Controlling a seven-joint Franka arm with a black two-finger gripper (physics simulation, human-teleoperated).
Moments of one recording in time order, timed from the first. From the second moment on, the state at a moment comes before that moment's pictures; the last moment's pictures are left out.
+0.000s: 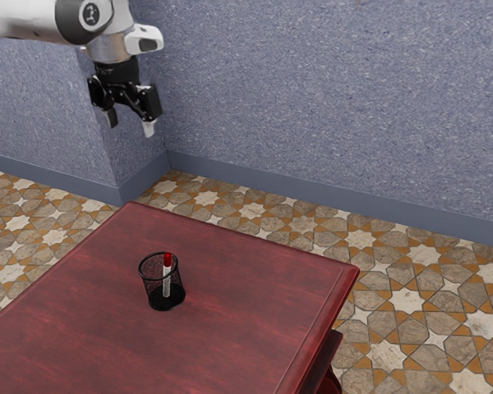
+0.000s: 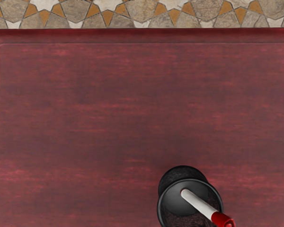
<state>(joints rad) -0.17 0.15 0.25 -1.45 0.02 1.60 0.06</state>
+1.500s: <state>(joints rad) -0.24 0.18 0.20 -2.08 0.02 2.14 -0.30</state>
